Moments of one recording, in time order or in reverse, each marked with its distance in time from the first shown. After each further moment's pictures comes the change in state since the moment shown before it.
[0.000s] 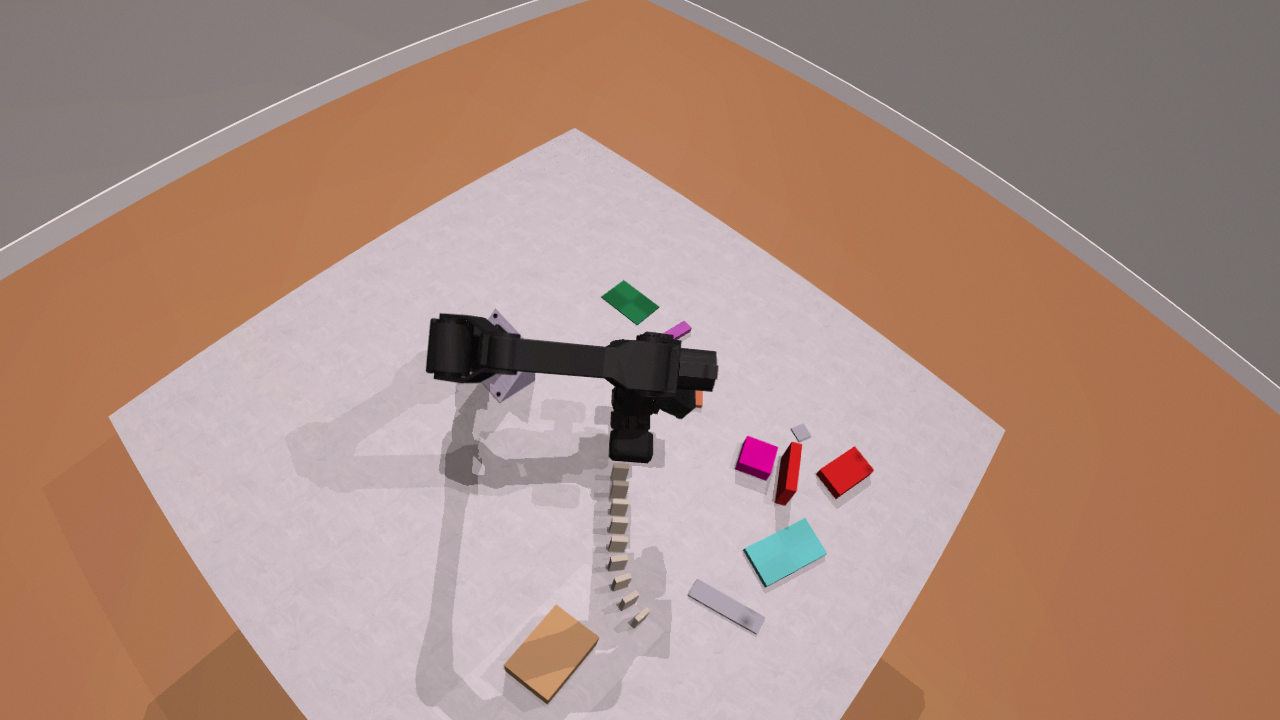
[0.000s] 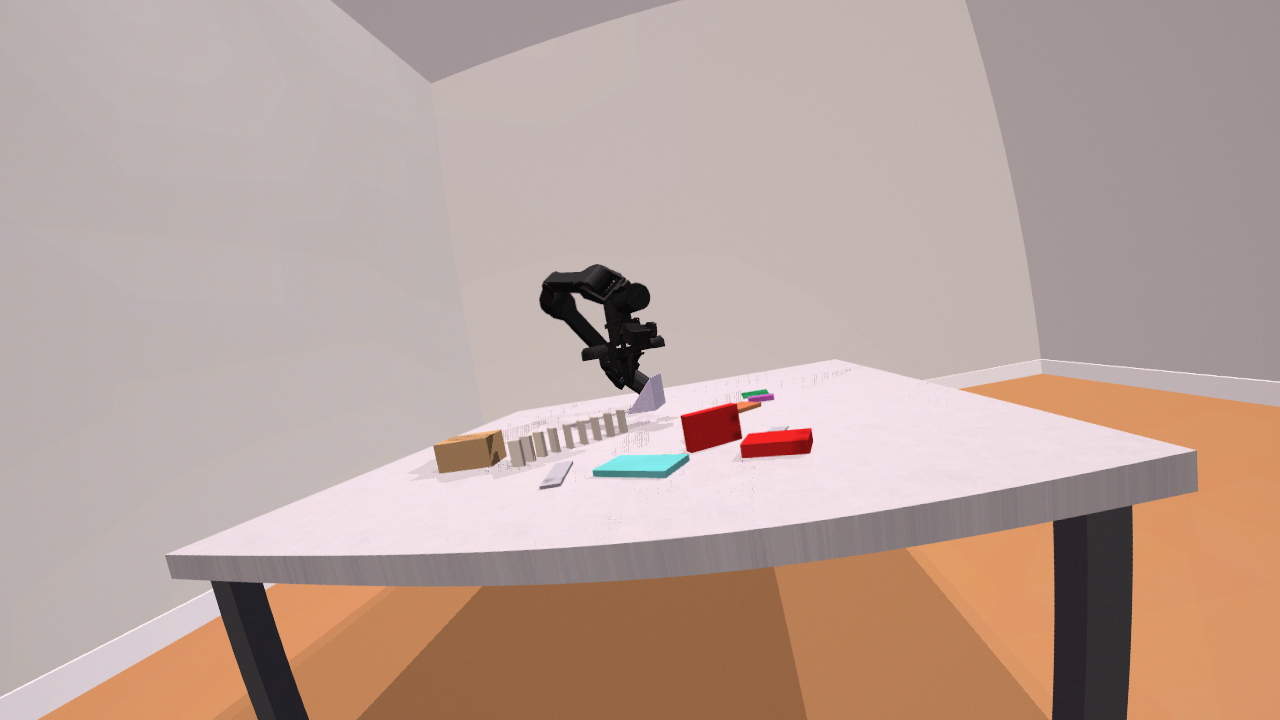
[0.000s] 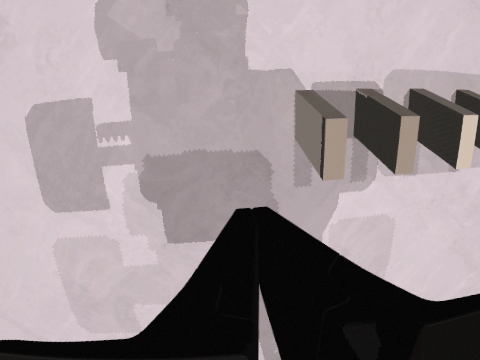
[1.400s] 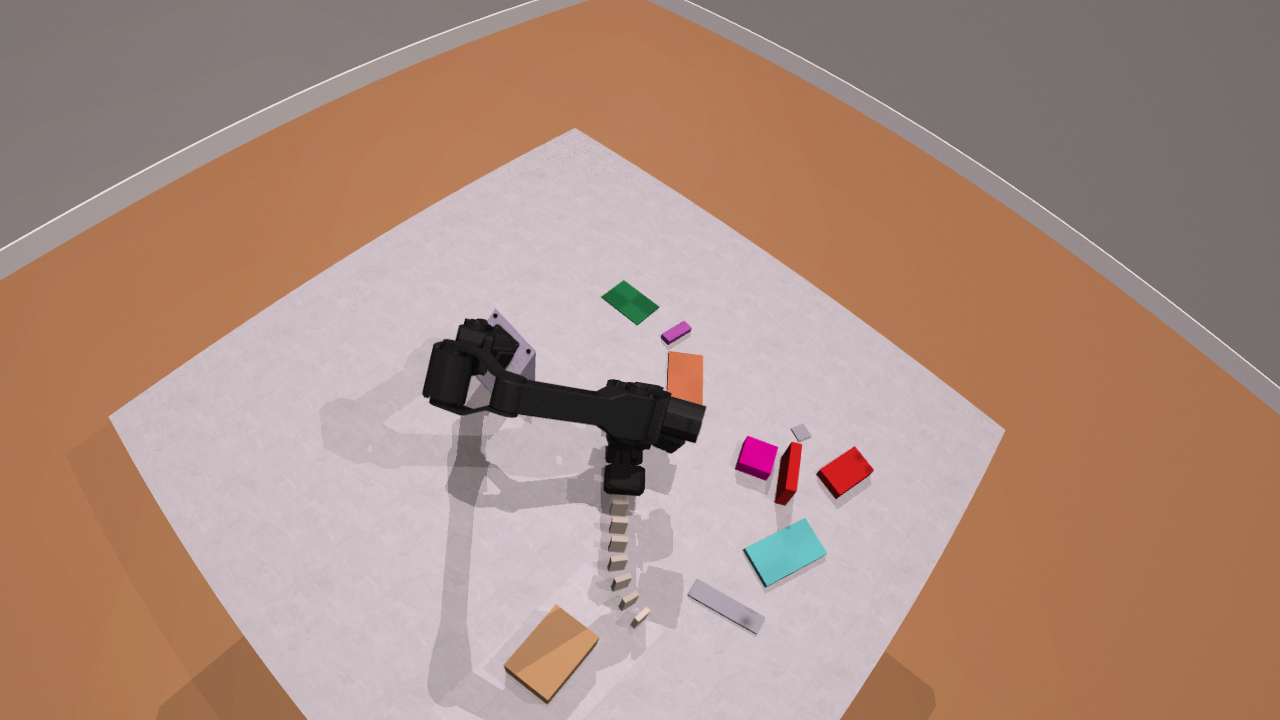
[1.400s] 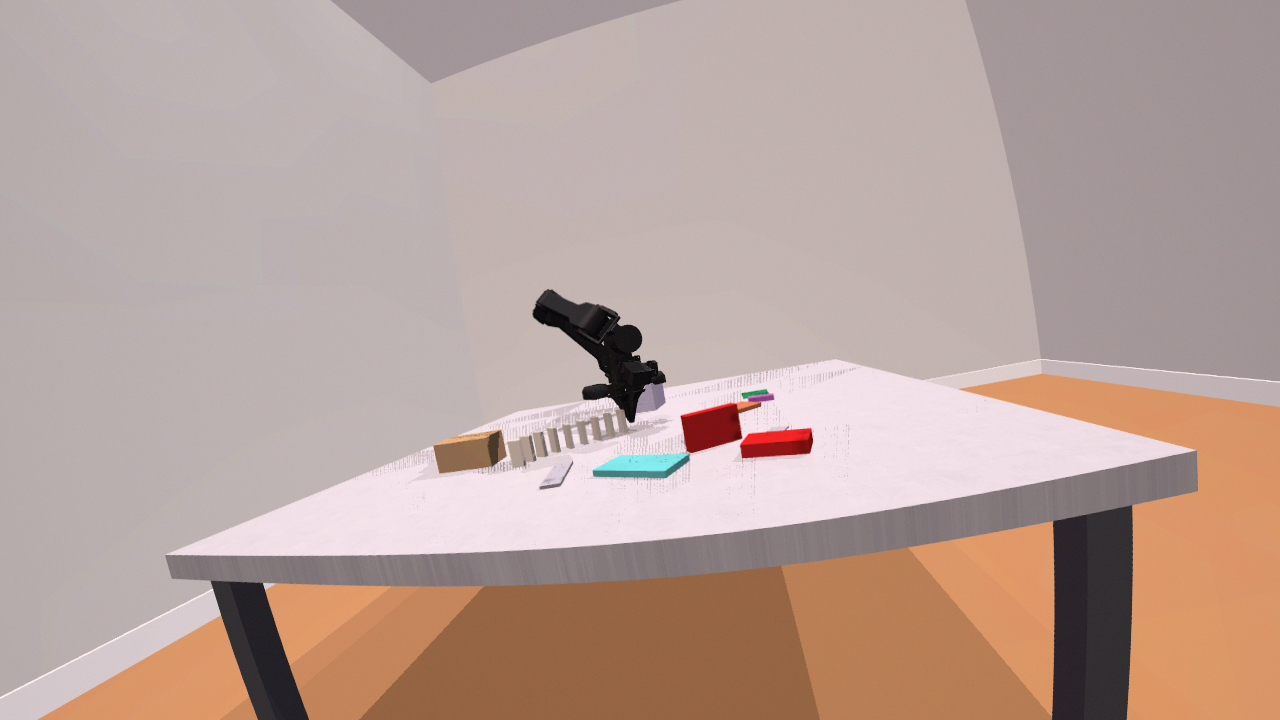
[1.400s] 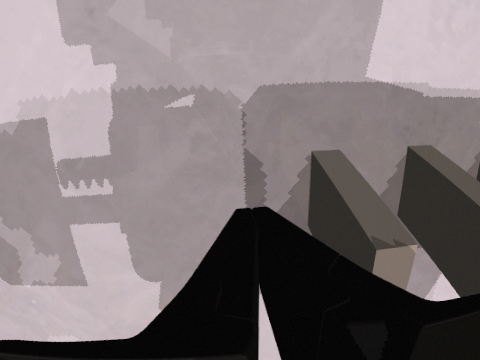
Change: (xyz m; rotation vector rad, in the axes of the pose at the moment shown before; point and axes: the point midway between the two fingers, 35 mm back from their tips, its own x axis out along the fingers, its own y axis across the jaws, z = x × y) arm 0.082 -0.015 0.000 -0.002 0.003 0.009
